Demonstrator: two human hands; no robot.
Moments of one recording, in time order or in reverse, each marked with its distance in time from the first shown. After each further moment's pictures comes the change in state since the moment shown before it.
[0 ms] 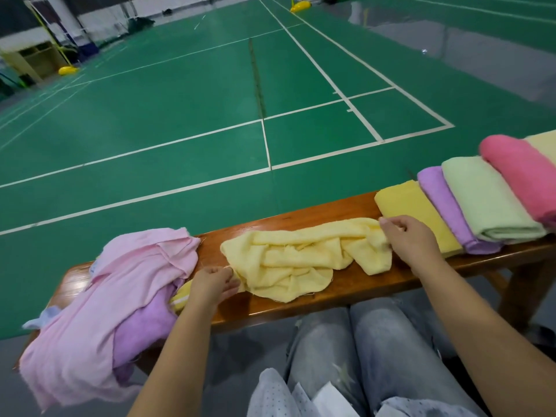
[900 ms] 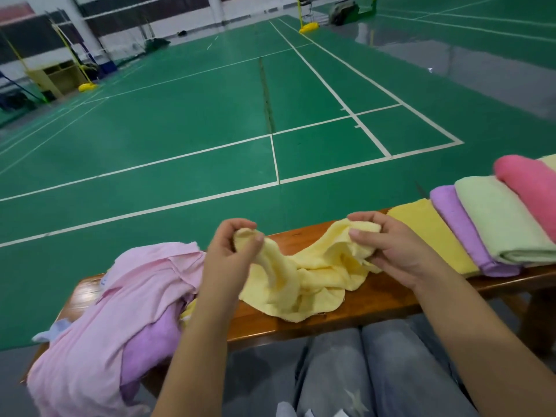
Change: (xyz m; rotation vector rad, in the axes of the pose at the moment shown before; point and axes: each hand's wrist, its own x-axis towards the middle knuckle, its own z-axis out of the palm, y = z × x) left_hand -0.089 0.063 0.005 -0.154 -0.103 0.754; right_hand -0.043 -0.075 -0.011 0.834 -0.546 0.044
